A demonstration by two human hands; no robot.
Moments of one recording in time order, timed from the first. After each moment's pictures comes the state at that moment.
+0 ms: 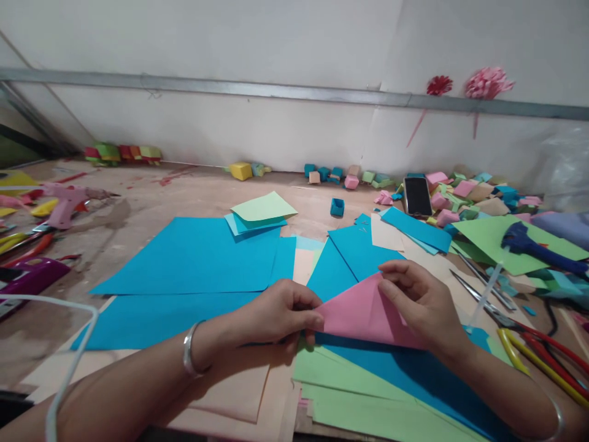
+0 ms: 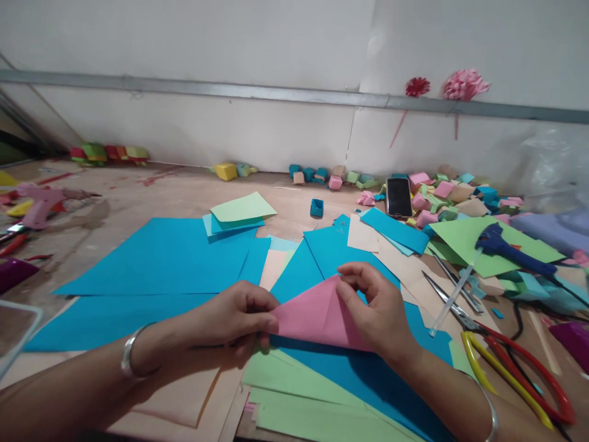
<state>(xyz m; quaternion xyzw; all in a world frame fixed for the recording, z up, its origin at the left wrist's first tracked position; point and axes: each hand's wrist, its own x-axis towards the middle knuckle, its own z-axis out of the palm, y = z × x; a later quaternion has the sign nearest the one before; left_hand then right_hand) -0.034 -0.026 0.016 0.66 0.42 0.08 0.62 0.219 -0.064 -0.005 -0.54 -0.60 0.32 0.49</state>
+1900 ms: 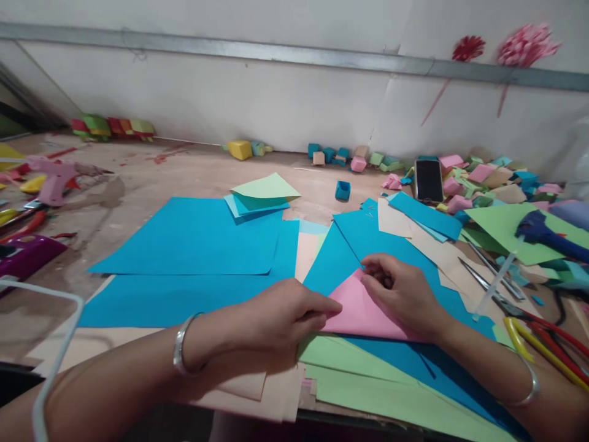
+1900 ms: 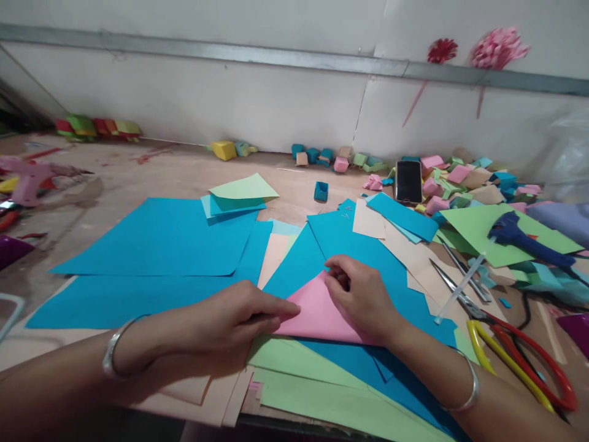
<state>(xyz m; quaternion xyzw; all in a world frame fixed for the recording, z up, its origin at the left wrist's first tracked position) -0.032 -0.038 0.030 0.89 0.28 0.01 0.35 0.207 -0.050 -0.020 -0.58 -0.71 0.20 0.34</state>
